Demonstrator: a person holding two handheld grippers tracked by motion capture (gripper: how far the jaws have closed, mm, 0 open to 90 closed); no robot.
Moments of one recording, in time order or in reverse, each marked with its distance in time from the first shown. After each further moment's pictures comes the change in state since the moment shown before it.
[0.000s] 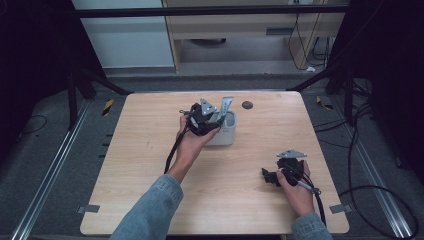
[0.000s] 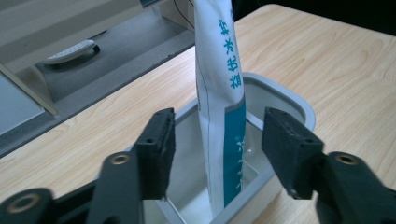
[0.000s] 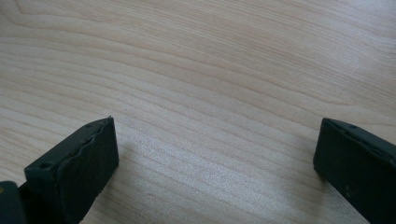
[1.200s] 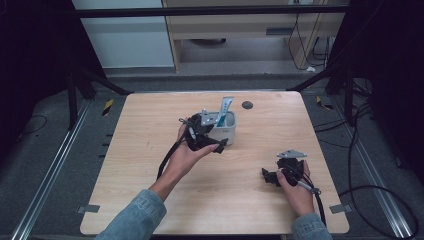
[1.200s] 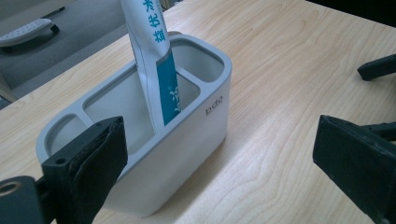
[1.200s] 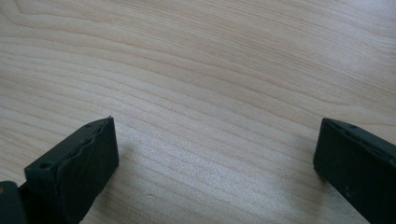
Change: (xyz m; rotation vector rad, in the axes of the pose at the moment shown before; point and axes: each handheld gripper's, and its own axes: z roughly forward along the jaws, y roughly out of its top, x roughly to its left) left arm -0.025 -0.010 -0.038 0.074 -0.127 0.005; right arm 0.000 0.000 0.000 0.000 0.000 -0.001
